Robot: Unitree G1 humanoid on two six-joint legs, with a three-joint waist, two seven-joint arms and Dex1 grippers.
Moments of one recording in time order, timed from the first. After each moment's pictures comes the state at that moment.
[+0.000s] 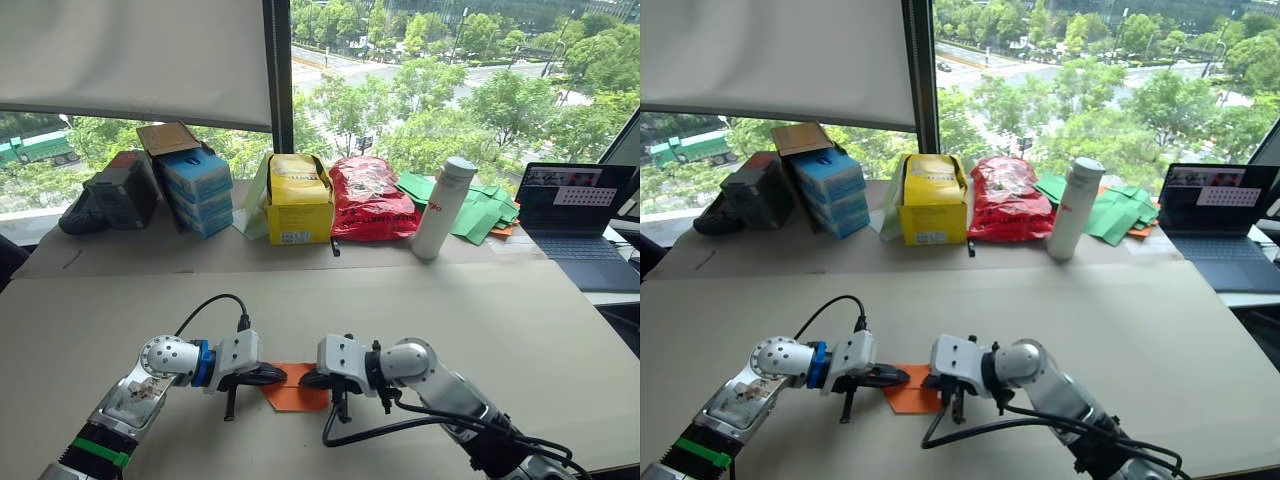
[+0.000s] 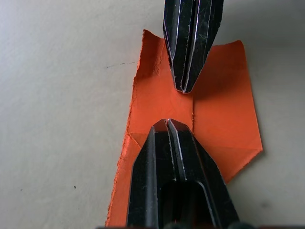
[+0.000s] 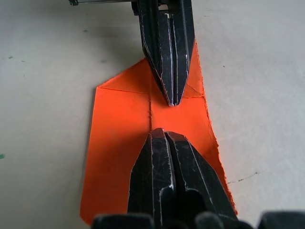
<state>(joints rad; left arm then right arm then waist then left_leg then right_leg) -0.24 0.72 -0.22 -0.01 -0.17 0.06 -1.21 -0.42 -0.42 0.55 -0.17 -0.02 0.37 0.95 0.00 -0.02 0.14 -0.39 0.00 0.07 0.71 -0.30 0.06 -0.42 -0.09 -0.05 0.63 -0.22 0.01</state>
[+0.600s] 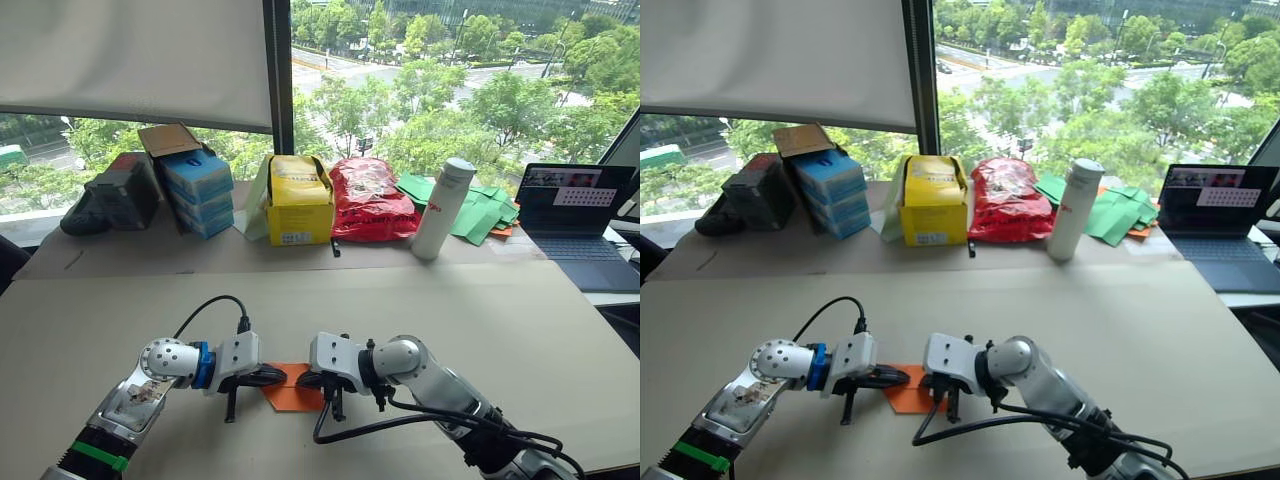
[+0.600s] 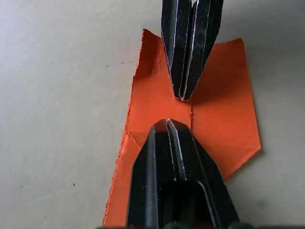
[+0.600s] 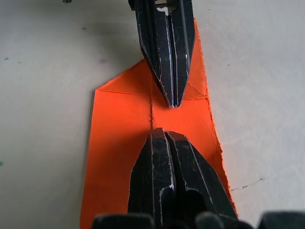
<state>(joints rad) -0.22 0.72 -0.22 -0.03 -0.16 0.06 -1.19 -0.45 -0.42 0.58 -0.19 -0.04 0.49 0.95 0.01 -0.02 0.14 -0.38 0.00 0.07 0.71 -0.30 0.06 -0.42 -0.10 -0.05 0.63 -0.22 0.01</state>
